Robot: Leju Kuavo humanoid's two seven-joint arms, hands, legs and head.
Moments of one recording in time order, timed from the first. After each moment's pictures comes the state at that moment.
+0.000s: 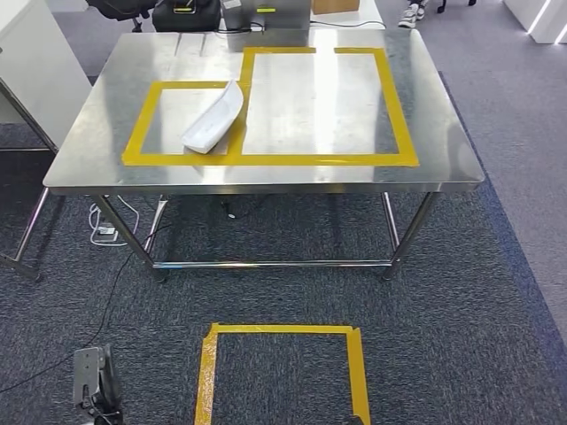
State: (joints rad) left arm -0.07 -0.09 0.17 -0.64 0.02 0.20 -0.44; right arm -0.07 0.25 -0.89 -0.19 1.02 0.01 0.01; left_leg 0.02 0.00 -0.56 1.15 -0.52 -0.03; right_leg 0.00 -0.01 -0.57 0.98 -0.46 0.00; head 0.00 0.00
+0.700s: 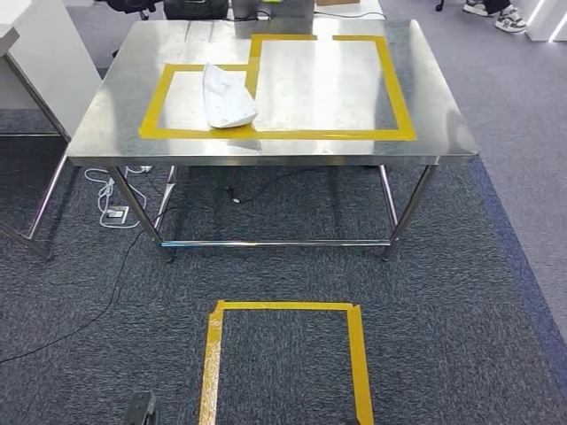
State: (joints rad) left arm -0.07 -0.11 0.15 -0.25 -0.09 0.15 -0.25; right arm -0.07 0.25 -0.89 -0.19 1.05 0.03 0.04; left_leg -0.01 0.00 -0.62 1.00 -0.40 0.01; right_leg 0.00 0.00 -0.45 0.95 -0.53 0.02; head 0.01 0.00
